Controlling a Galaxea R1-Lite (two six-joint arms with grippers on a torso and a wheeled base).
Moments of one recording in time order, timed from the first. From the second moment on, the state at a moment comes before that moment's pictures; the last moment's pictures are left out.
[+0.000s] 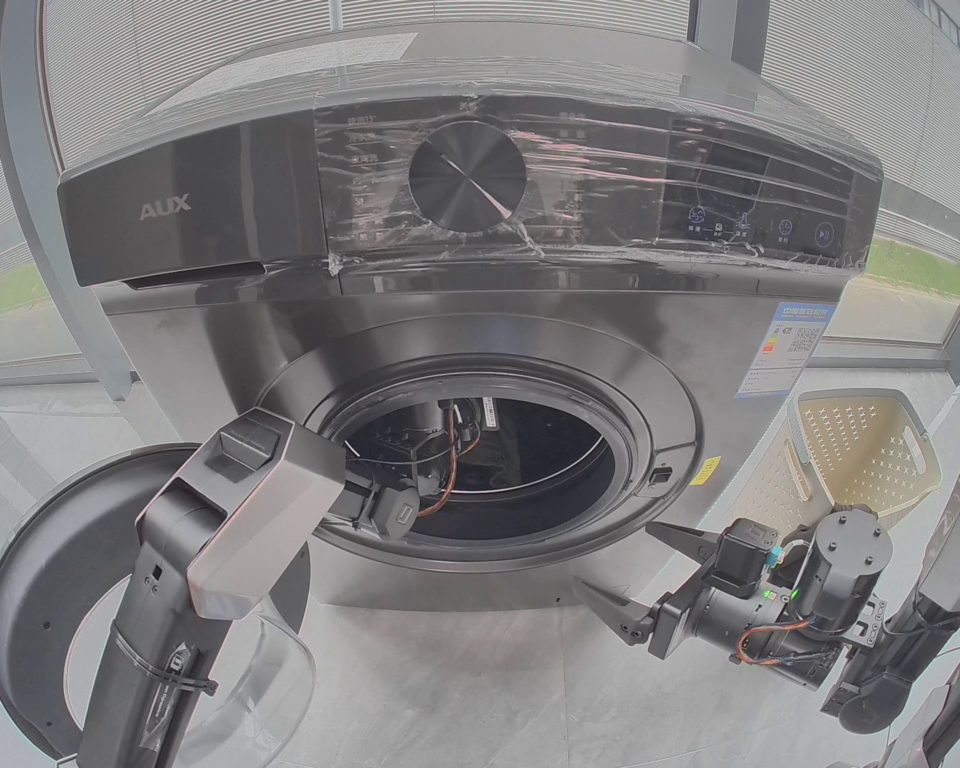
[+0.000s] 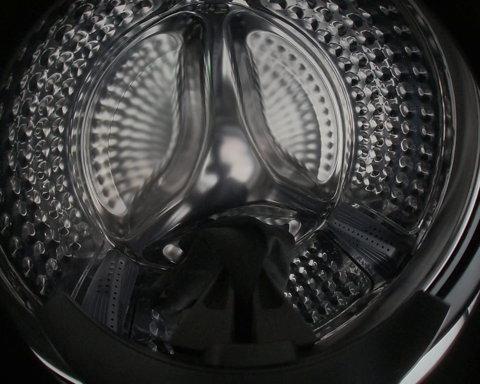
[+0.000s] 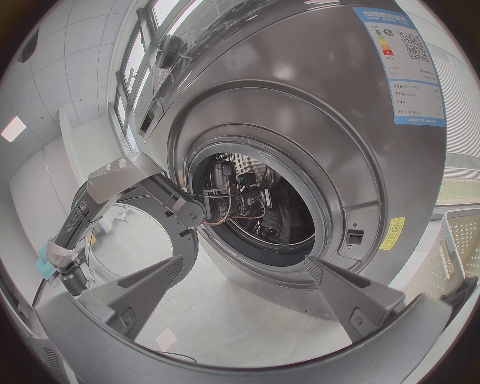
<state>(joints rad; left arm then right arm) -0.50 2.60 -1.75 -0.83 0.22 -0.16 0.73 1.87 -0.19 -1.55 -0.02 0.12</state>
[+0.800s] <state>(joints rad) -0.50 2.62 -1.73 -0.83 0.24 -0.18 0.72 1.87 -0.18 -1.55 -0.02 0.12</state>
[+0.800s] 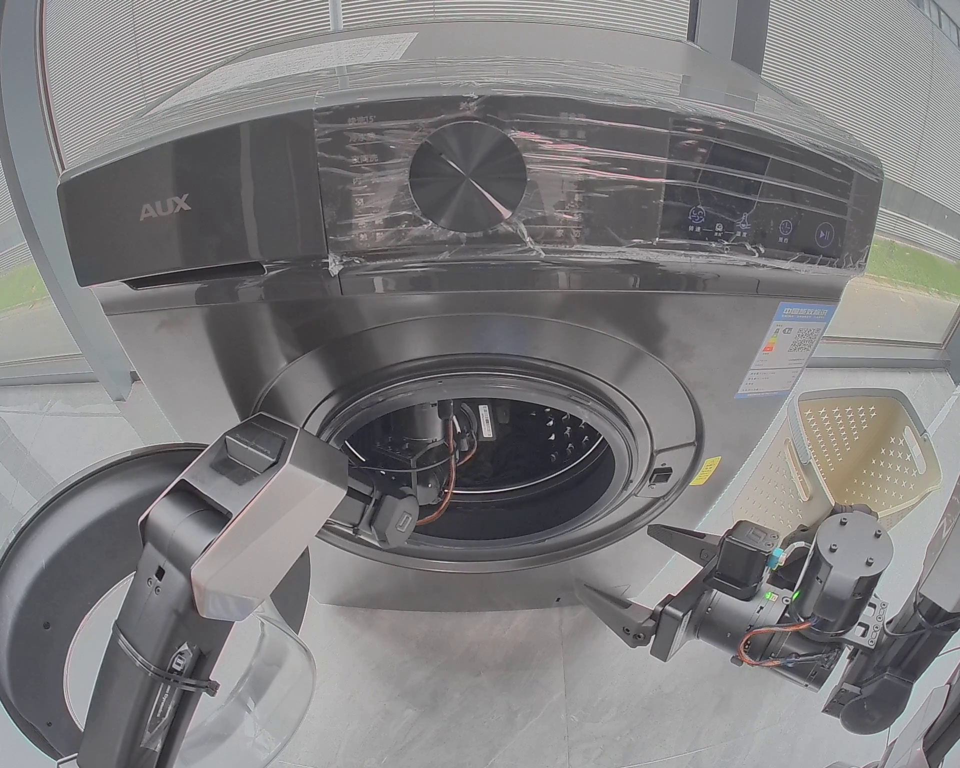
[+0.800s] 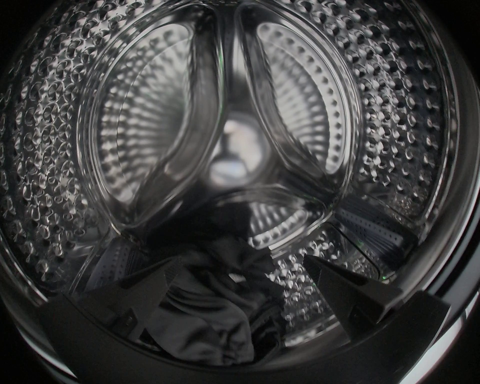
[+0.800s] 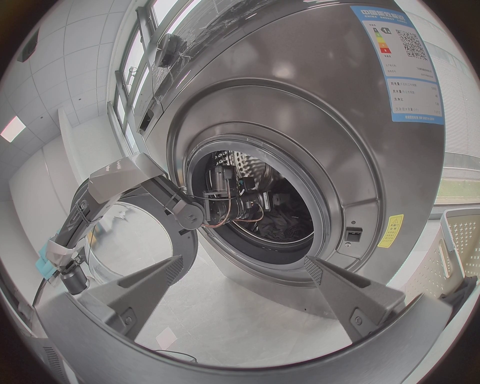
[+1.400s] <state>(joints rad) -0.69 2.35 -1.09 -0.93 0.24 -0.20 0.72 1.85 -0.18 -1.55 -0.02 0.12</state>
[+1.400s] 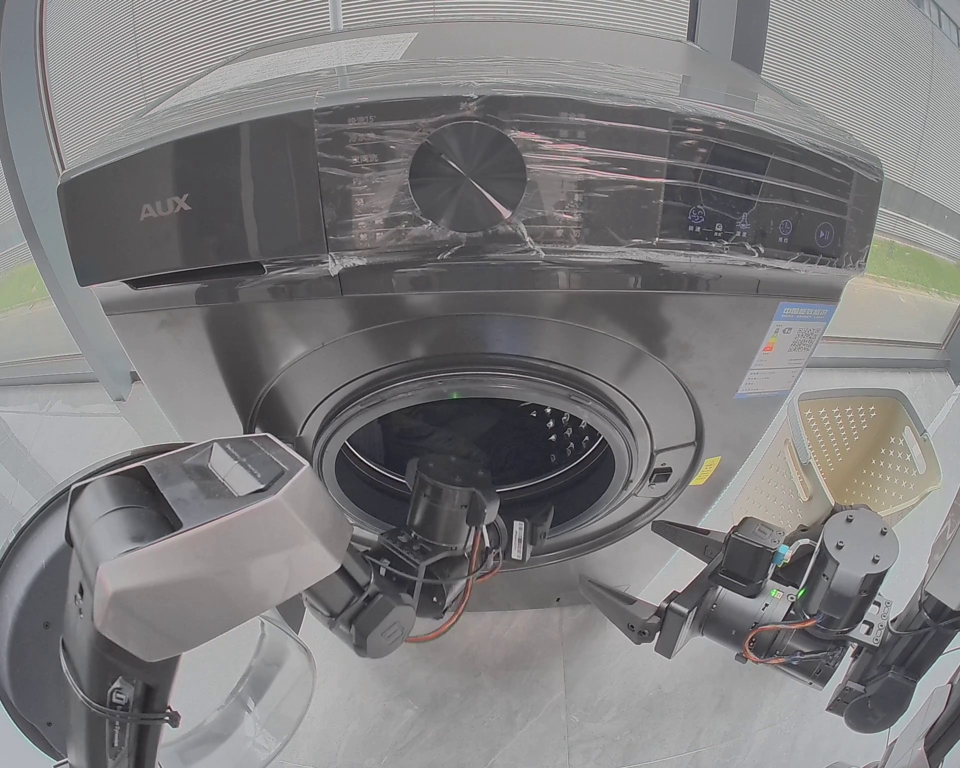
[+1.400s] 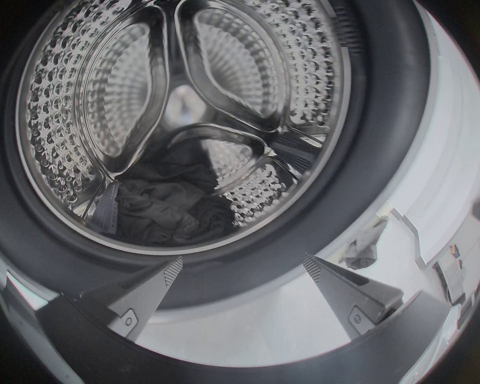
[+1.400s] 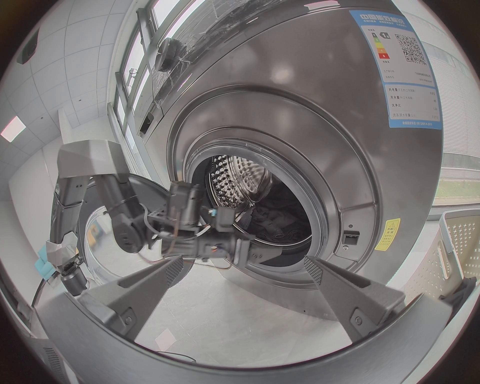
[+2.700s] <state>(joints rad) -0.81 1.69 -0.40 -1.13 0.41 -0.26 0.57 1.62 -0.02 -1.46 -0.09 0.15</state>
